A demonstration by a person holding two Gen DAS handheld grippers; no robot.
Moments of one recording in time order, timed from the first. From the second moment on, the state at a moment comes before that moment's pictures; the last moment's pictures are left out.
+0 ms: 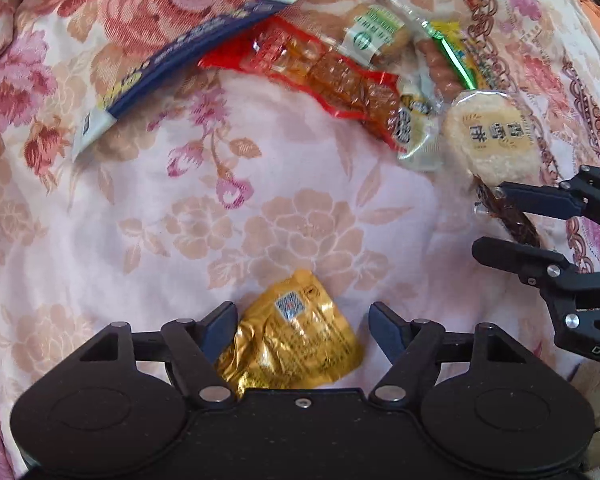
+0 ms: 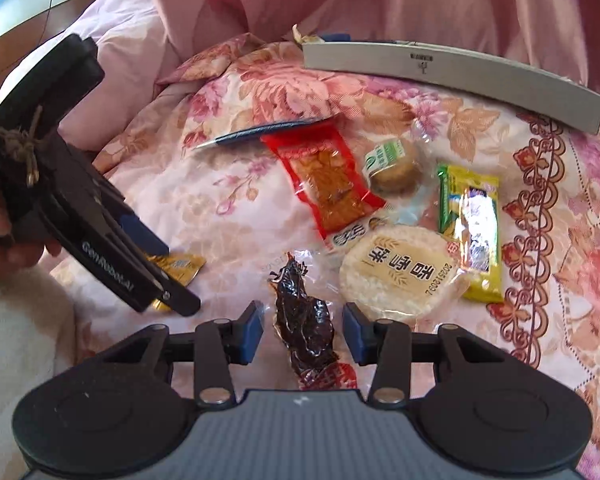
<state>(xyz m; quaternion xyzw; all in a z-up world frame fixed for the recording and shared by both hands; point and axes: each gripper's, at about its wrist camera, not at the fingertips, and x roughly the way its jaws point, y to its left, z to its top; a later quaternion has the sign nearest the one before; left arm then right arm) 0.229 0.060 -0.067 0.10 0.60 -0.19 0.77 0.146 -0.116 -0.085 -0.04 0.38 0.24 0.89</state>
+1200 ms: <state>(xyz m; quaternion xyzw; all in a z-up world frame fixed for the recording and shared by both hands) 0.246 0.087 -0.067 0.04 0.63 -0.14 0.77 0.151 -0.114 -0.099 -0.07 0.41 0.28 0.87</state>
